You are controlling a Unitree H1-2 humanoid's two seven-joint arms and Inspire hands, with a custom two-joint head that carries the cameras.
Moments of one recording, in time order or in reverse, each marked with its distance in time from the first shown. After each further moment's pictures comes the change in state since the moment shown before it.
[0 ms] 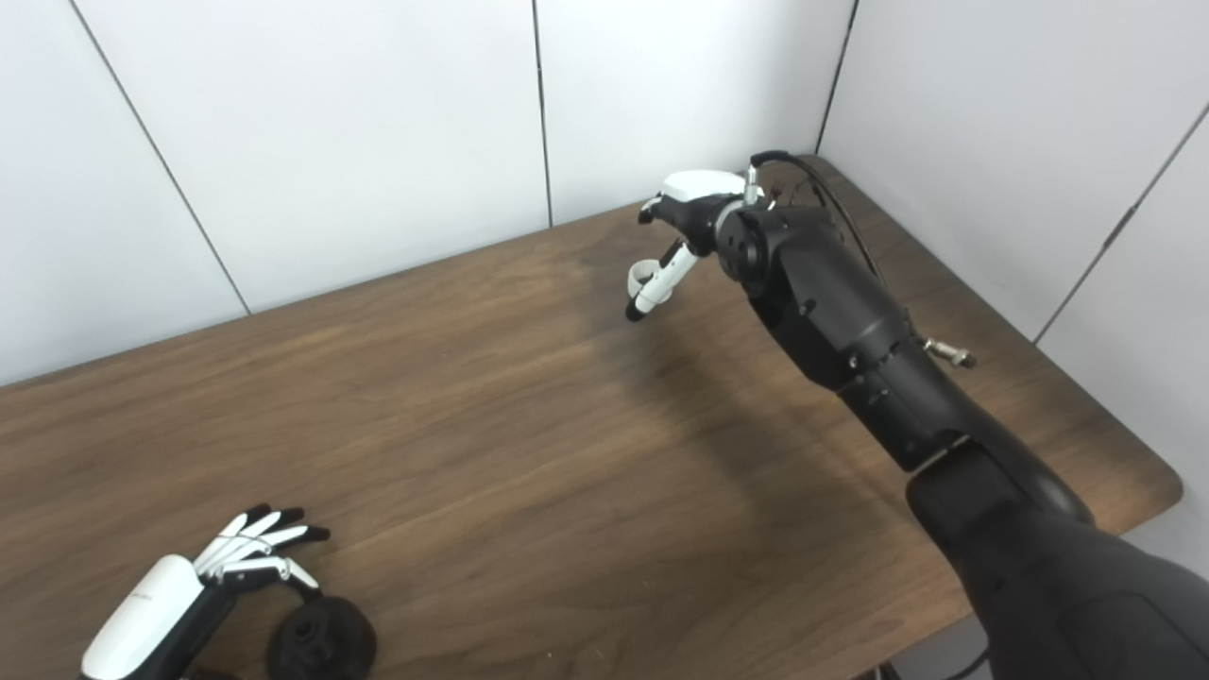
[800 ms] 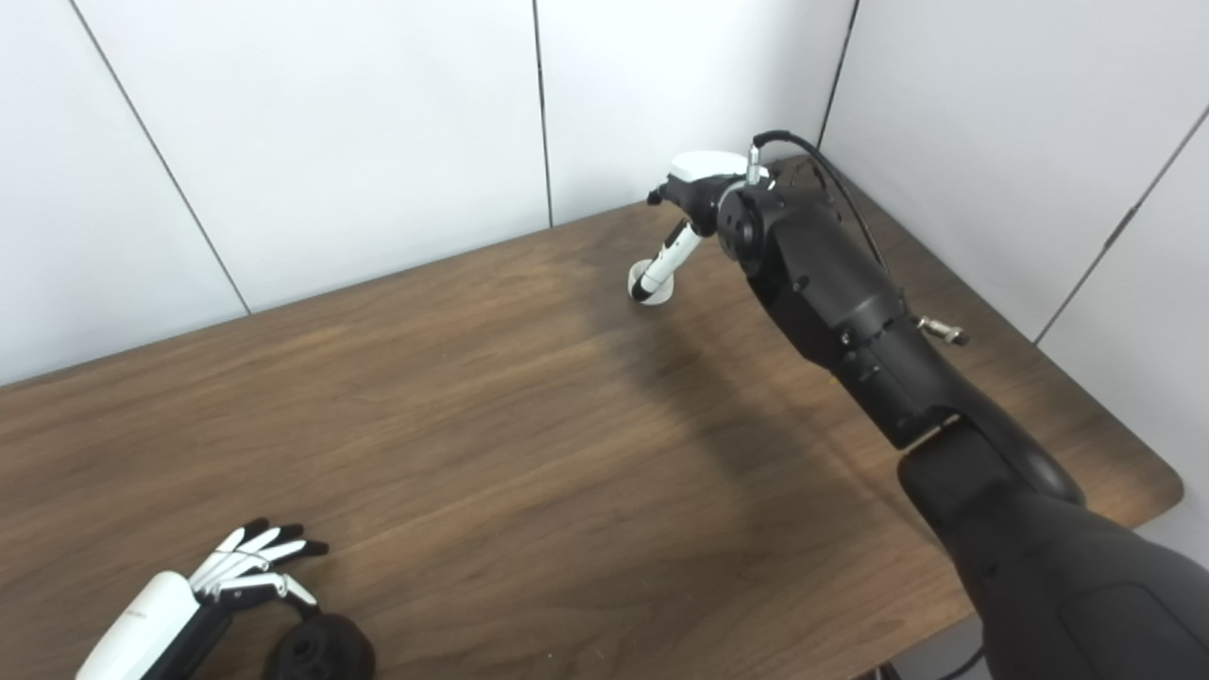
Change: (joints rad) left arm 0.035 0.011 0.012 -0.049 0.003 0.011 -0.018; right arm -0.040 -0.001 0.008 0.059 -0.005 -0.001 -0.017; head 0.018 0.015
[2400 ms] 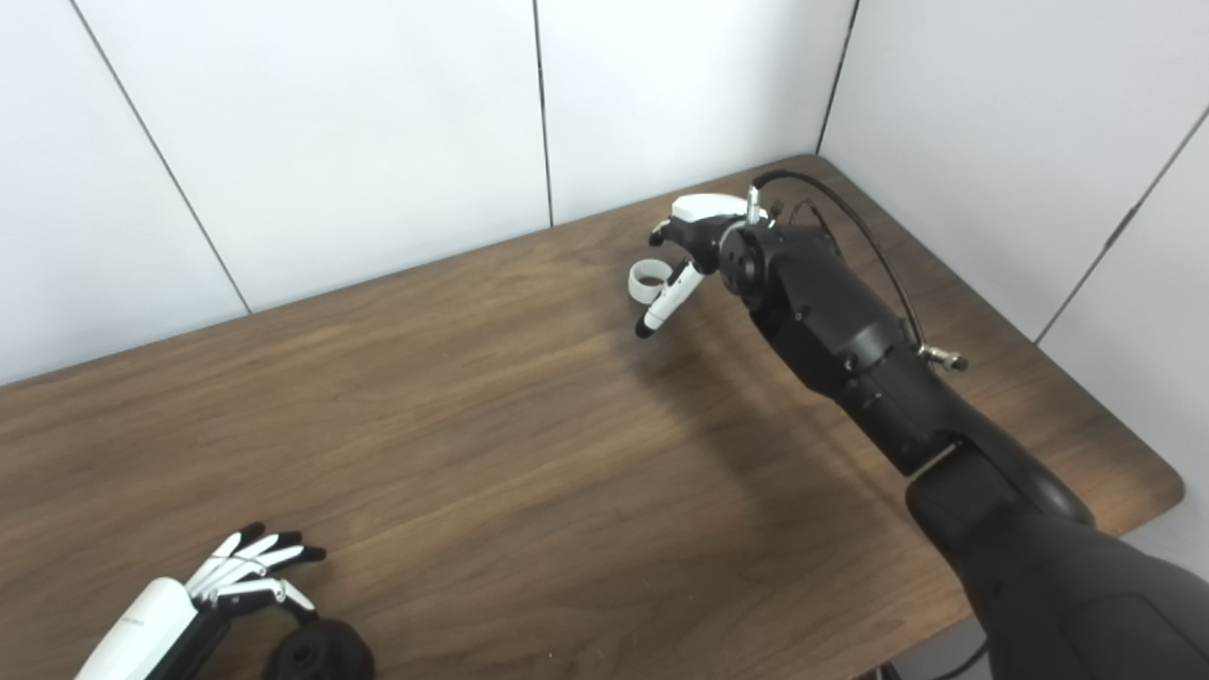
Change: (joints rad) left arm 0.024 -0.023 0.038 -0.014 0.031 0.005 -0.002; right arm 0.055 0.007 0.029 0.027 0.060 0.000 -0.048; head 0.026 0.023
